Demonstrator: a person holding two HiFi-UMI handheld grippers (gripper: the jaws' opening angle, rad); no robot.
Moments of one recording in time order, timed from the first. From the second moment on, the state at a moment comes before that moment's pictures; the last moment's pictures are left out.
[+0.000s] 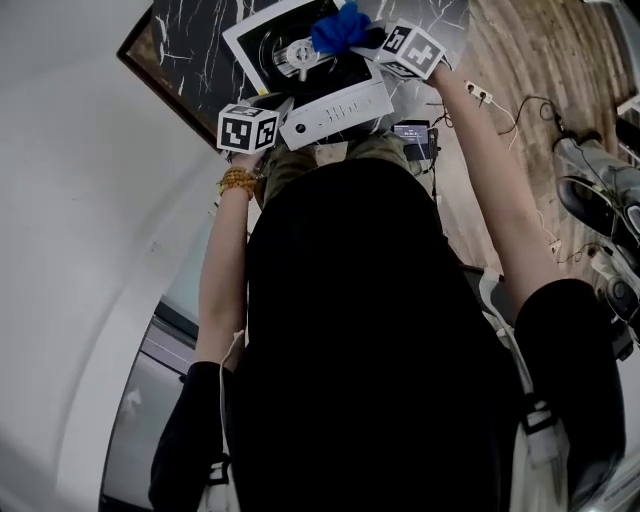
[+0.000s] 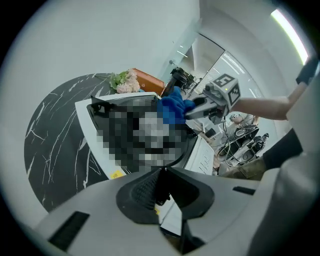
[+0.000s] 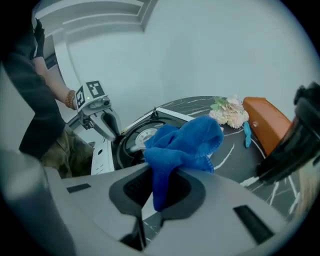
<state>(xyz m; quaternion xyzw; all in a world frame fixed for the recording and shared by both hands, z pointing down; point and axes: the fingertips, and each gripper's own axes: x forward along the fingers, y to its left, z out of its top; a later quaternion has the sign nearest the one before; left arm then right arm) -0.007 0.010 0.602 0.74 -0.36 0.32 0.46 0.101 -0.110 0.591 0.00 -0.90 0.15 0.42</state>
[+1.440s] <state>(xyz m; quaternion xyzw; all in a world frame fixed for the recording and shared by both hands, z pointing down) -0.006 0.020 0.602 0.84 -0.23 0.32 0.37 -0.008 0.111 0.612 0.18 -0.85 0.09 0.48</state>
